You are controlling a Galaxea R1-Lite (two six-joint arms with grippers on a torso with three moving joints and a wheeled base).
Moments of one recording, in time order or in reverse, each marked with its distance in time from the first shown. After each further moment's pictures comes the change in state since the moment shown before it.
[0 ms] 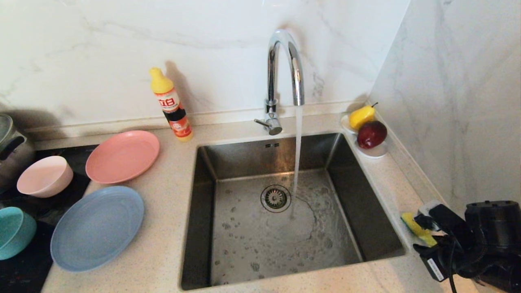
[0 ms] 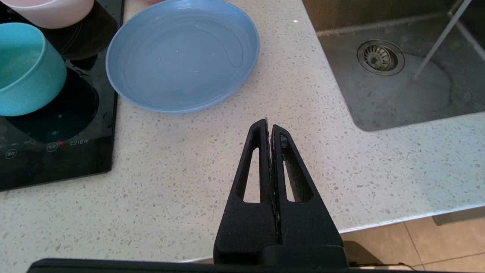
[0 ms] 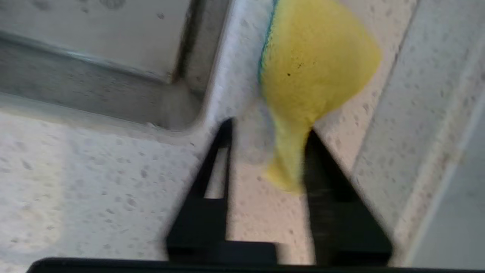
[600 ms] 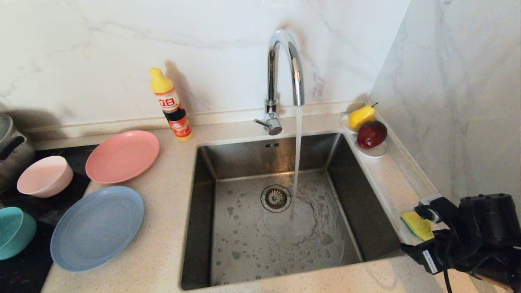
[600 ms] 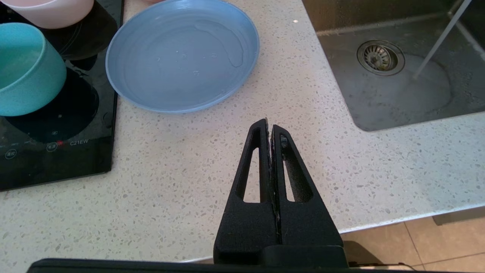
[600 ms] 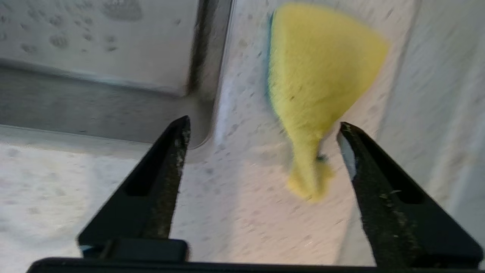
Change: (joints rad) left arm 0.000 0.000 0.000 0.000 0.000 0.000; right arm 0.015 -0.004 -0.073 0.108 0.016 0.167
